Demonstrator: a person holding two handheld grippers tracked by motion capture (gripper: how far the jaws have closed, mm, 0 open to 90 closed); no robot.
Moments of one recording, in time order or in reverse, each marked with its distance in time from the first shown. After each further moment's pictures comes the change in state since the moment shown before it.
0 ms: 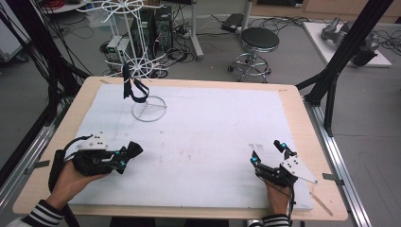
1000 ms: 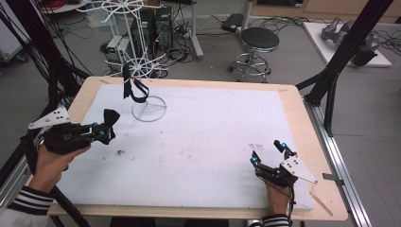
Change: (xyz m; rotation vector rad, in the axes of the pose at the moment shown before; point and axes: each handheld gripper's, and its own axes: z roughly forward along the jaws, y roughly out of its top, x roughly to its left) left arm 0.045 0.022 -0.054 -0.328 0.085 -0.110; right arm 0.000 0.000 0.000 0.003 -0.001 0.003
